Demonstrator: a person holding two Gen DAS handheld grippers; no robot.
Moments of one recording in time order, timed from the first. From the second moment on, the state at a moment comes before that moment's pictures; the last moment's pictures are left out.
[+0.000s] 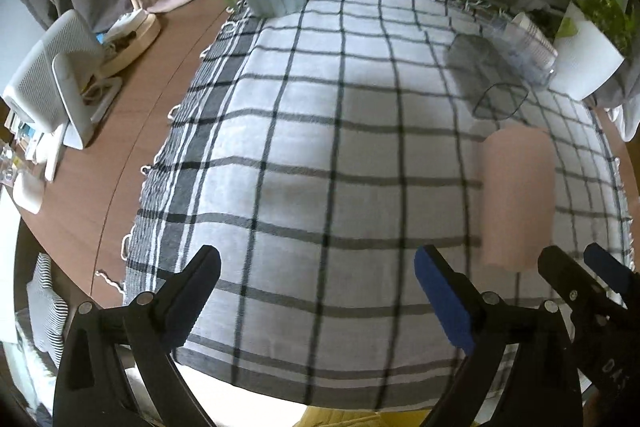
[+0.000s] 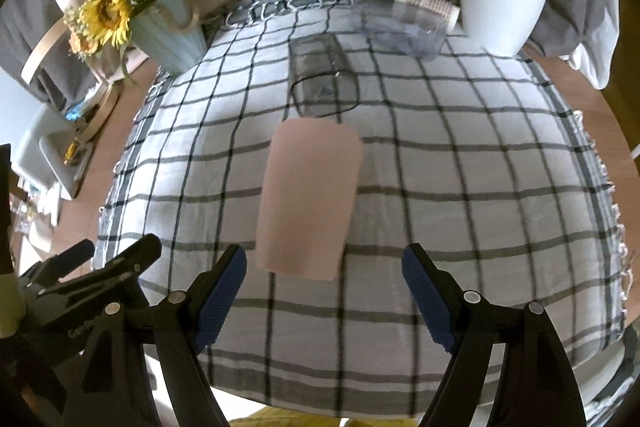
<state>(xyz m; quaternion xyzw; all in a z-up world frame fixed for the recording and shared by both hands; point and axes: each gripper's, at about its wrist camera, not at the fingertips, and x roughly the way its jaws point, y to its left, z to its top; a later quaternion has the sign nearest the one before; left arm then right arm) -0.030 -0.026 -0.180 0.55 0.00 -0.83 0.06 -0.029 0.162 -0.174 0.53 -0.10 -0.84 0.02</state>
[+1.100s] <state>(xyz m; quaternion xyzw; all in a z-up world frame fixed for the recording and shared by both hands) -0.031 -0.038 -0.205 0.57 -0.01 -0.82 0.04 -0.043 0.140 -0.204 0.53 -0.08 -0.84 -0.02</state>
